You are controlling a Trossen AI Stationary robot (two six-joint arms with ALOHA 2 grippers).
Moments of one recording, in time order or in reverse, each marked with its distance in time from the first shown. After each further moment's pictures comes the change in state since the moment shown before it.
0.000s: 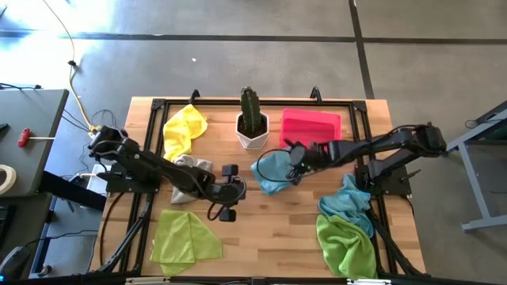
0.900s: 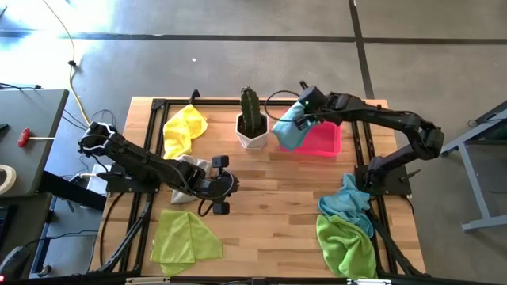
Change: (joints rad) left arm -0.010 -0.115 -0.002 -0.124 -0.142 0.028; right arm -0.520 0.013 0.286 -0.242 0.153 -0.273
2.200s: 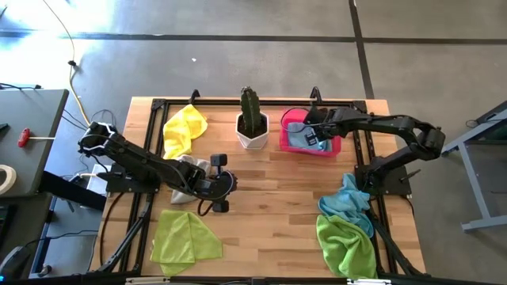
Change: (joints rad) left arm 0.000 0.001 0.000 -0.043 -0.049 0.000; right arm -0.001 -0.009 -0.254 -0.114 -0.014 0.284
